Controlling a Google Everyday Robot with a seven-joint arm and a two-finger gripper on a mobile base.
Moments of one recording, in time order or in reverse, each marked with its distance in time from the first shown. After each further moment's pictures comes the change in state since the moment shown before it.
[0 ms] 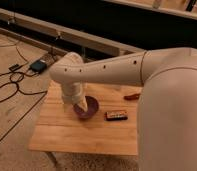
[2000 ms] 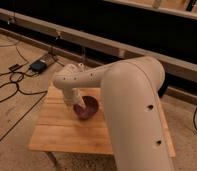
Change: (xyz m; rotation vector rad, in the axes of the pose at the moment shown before) arm -0.070 0.013 0.116 0.049 0.010 -0.314
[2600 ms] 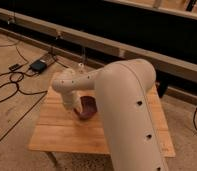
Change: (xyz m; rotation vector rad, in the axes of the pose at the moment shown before) arm 0.014 0.009 0.024 -0.008 0.081 0.027
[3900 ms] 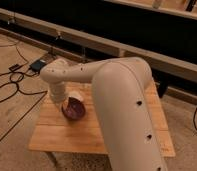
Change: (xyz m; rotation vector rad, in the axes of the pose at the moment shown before) arm -0.019 0.074 -0.065 -0.158 -0.032 -0.065
